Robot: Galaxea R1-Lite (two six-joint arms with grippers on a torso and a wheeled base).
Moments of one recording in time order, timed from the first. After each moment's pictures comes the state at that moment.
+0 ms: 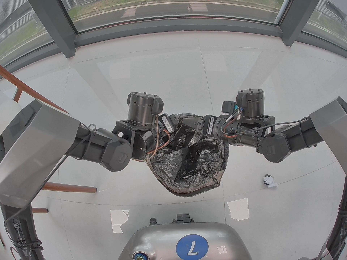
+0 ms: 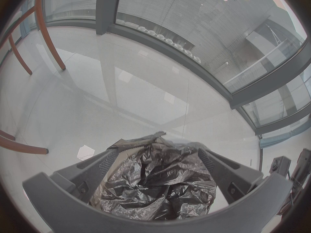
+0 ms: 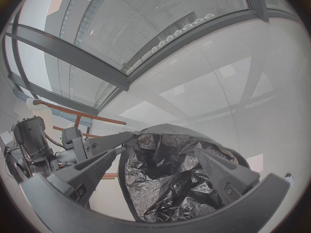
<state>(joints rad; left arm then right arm) -0.57 2.16 -1.36 -0.45 0.33 -0.70 0.52 2.14 -1.30 -0.54 0.19 0.44</state>
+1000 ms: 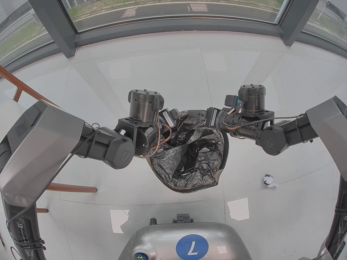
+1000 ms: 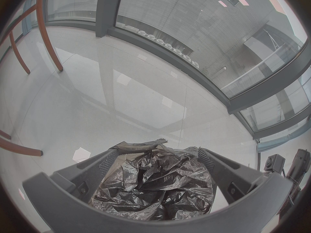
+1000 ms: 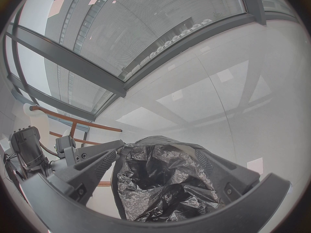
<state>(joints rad) -0.57 2.20 -1.42 -0.48 0.32 -0.70 0.47 2.18 -1.39 -0.54 0.19 0.44</state>
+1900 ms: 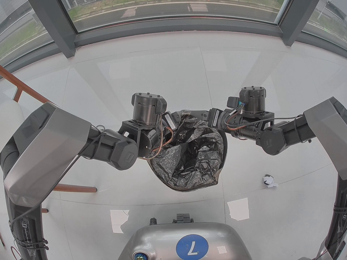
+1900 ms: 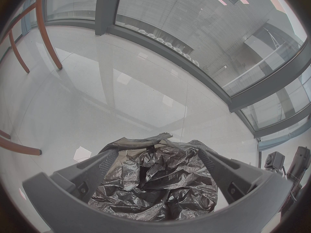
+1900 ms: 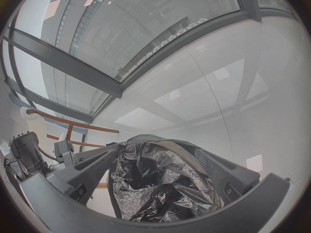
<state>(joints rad) -0.57 2.23 -1.44 -0.48 0.32 -0.70 0.45 2.21 -1.39 -0.54 0.19 0.46</state>
